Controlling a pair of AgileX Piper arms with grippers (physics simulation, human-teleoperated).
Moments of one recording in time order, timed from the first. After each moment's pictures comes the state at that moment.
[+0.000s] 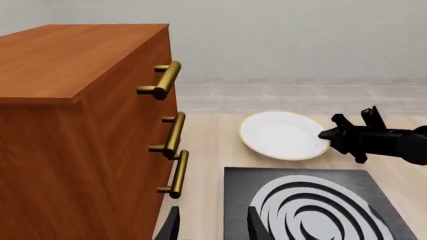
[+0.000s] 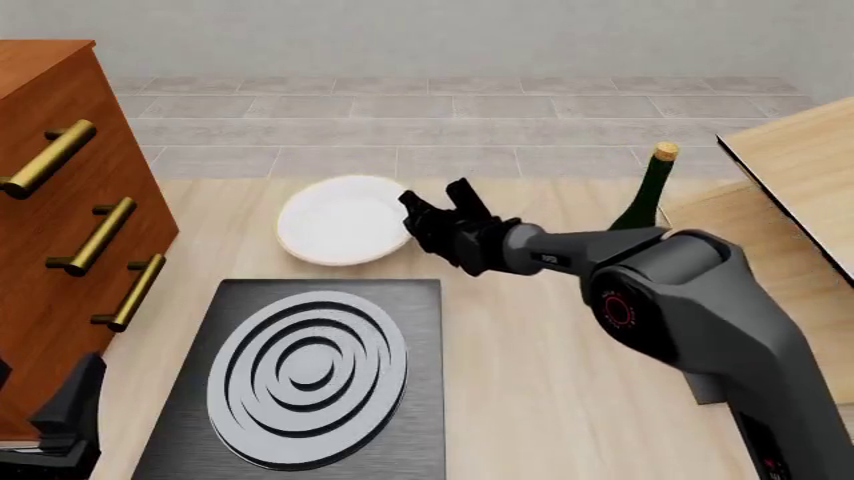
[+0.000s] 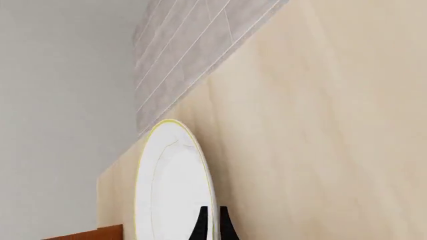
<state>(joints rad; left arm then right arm) 0.05 0.00 0.00 0.11 0.01 0.52 2.48 -1.76 -0.14 1.16</state>
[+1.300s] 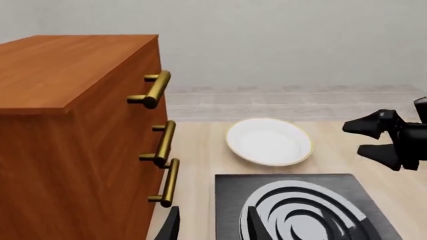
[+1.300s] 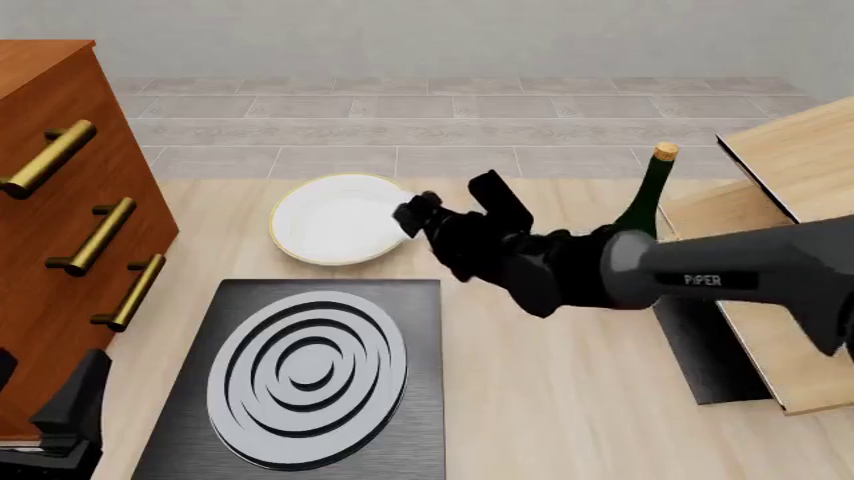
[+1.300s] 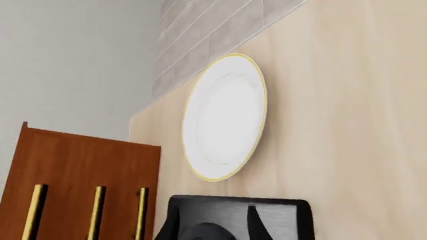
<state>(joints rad) 0.00 0.00 0.00 0.07 0.01 0.63 1.88 -1.07 -0.30 1.03</state>
